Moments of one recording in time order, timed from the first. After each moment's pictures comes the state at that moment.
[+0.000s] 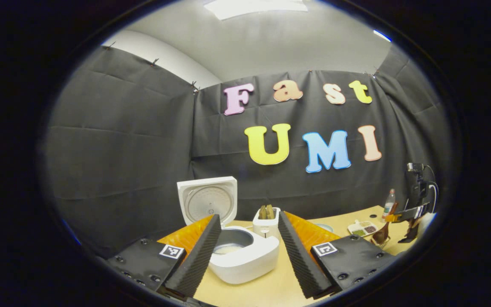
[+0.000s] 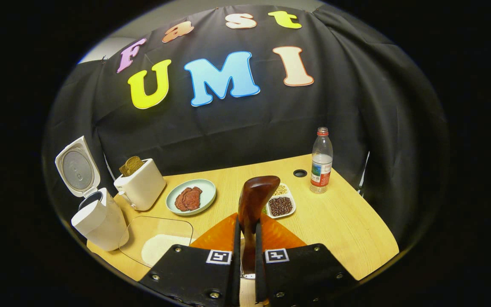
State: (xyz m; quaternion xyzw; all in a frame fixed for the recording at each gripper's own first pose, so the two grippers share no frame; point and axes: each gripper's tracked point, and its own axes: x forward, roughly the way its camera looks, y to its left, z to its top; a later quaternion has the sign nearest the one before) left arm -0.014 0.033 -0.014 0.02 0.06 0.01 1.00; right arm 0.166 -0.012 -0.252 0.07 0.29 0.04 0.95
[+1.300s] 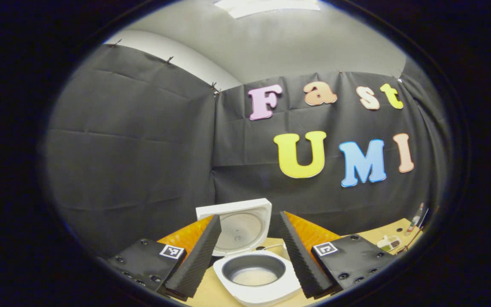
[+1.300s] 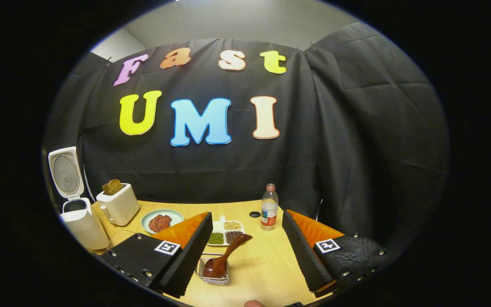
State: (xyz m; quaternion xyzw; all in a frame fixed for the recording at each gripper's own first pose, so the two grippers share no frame) left arm 0.136 0.142 0.033 0.02 0.04 0.09 0.99; right arm 0.113 -0.091 -0.123 -0.03 0.14 -0.07 0.99
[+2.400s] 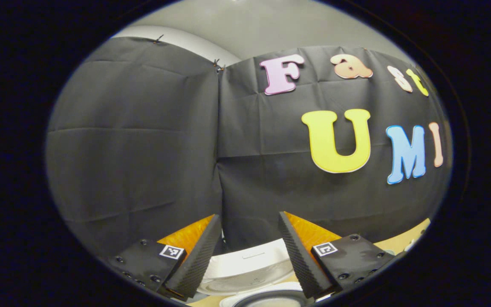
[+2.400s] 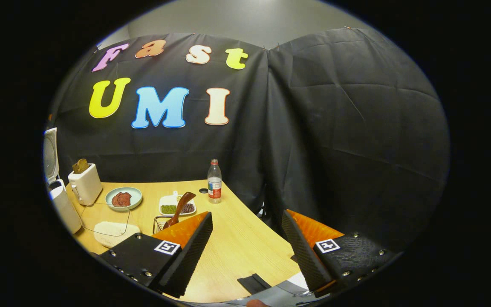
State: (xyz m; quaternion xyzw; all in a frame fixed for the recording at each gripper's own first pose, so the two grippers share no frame) left arm 0.392 0.232 -0.017 0.03 0.10 0.13 0.99; right arm -0.032 -0.154 -0.142 -0.06 0.18 -0.23 0.96
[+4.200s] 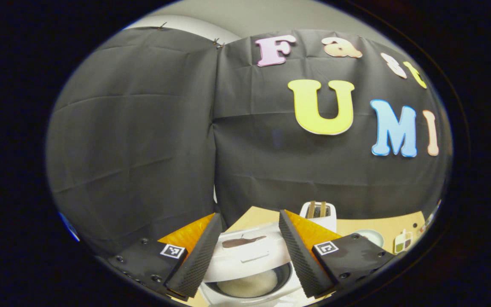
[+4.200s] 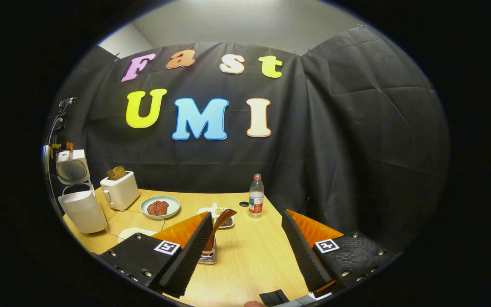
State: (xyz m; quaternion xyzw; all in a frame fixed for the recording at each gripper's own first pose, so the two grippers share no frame) left arm 0.282 0.133 -0.122 0.01 0.19 0.13 0.97; right arm 0.034 -0.112 -0.122 -0.05 0.15 -0.06 0.99
